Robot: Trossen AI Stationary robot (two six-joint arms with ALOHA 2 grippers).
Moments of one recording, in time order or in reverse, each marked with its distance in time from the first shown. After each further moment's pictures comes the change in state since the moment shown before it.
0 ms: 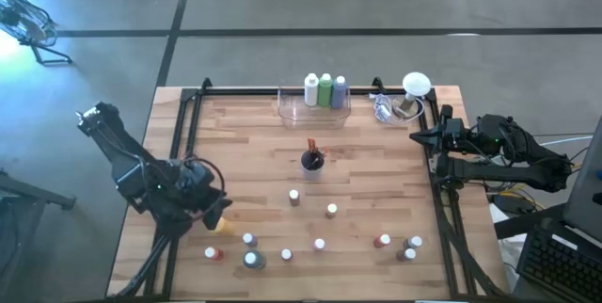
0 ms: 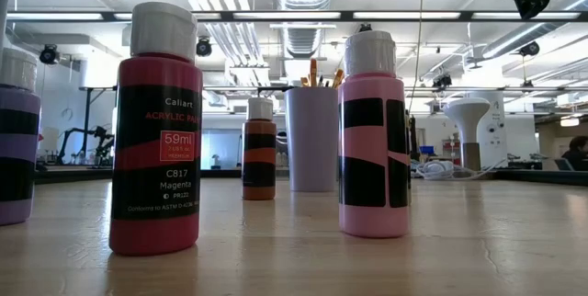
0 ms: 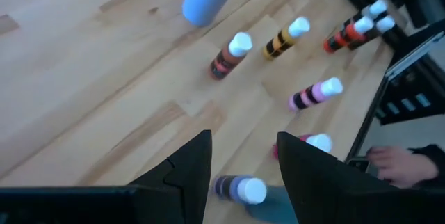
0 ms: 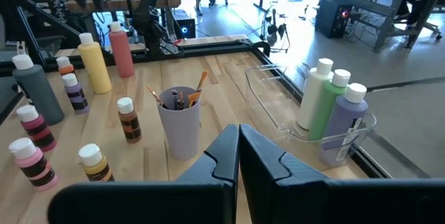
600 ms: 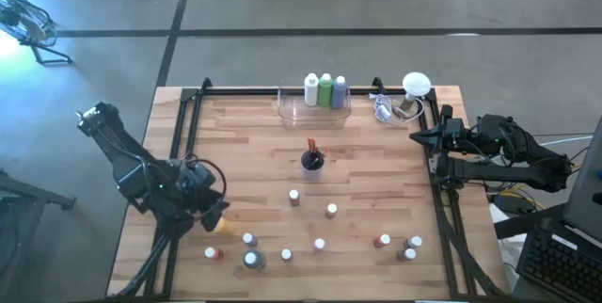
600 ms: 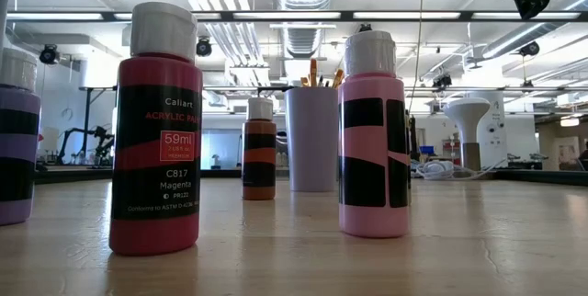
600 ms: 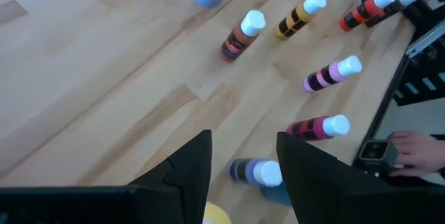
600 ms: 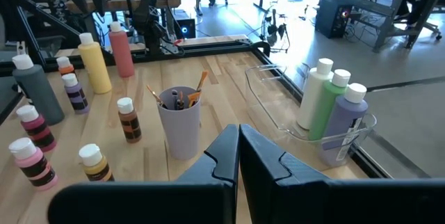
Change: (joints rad) left arm 0.004 -0.003 -0.019 -0.021 0.068 0.020; right arm 0.000 0.000 0.000 0.000 0.000 0.000
